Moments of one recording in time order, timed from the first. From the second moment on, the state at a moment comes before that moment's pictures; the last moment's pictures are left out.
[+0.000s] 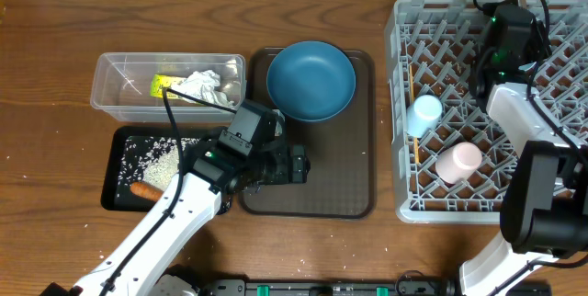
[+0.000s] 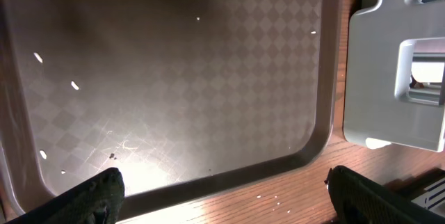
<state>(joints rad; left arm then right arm) -0.51 1.28 0.90 -0.74 0.28 -0.56 -0.10 1.87 1.21 0.22 0.77 -0.77</state>
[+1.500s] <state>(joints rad) -0.51 1.28 0.90 -0.74 0.28 -0.56 0.18 1.84 1.22 -0.10 0.66 -0.63</state>
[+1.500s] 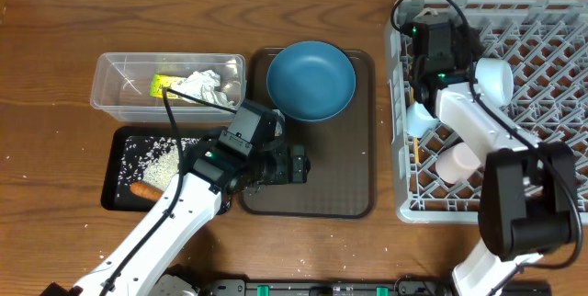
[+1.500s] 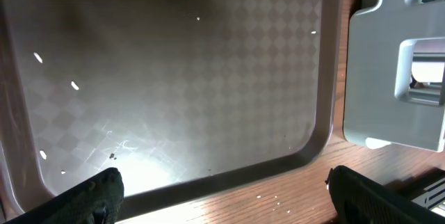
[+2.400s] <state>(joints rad) -0.51 1.28 0.90 -0.74 0.28 -0.56 0.34 1.63 1.22 -0.41 -0.50 0.15</state>
